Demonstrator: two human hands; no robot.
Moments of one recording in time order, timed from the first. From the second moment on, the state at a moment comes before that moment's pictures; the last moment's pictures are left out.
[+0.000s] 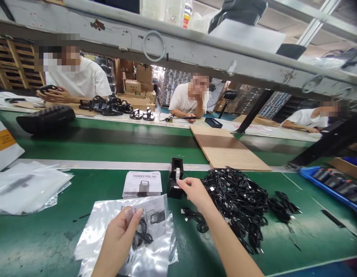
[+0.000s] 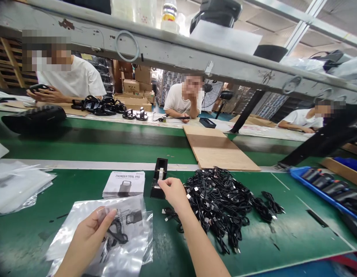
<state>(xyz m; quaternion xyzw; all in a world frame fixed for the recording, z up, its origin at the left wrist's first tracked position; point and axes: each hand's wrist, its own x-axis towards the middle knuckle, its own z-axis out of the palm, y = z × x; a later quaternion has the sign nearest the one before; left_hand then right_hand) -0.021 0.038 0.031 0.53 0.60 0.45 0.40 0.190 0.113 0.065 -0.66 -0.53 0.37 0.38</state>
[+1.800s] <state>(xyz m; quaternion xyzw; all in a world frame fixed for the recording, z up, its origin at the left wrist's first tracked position) -0.124 -0.033 0.064 0.30 0.60 0.46 0.58 0.109 0.136 0.113 -0.44 -0.89 0.09 0.03</state>
